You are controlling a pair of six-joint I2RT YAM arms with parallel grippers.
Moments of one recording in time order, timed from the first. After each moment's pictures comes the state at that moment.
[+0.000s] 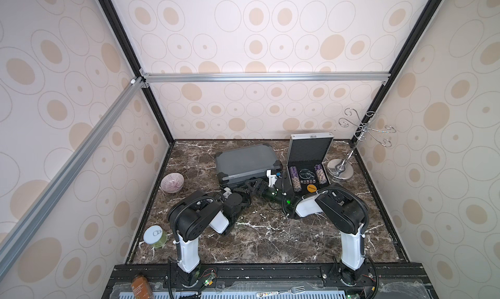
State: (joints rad) left arm -0.66 1.86 0.45 1.23 -0.25 -1.90; right arm 0.73 2.00 0.87 0.92 -0.27 1.20
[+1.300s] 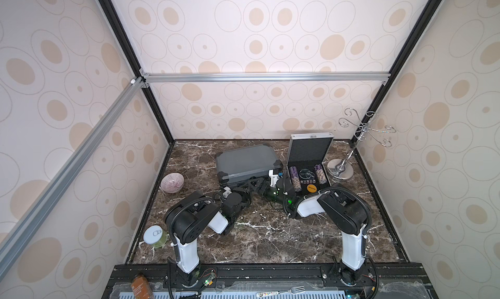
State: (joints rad) left arm -0.66 1.81 0.45 1.21 -0.24 -1.90; right arm 0.71 1.98 0.84 0.89 -0.25 1.20
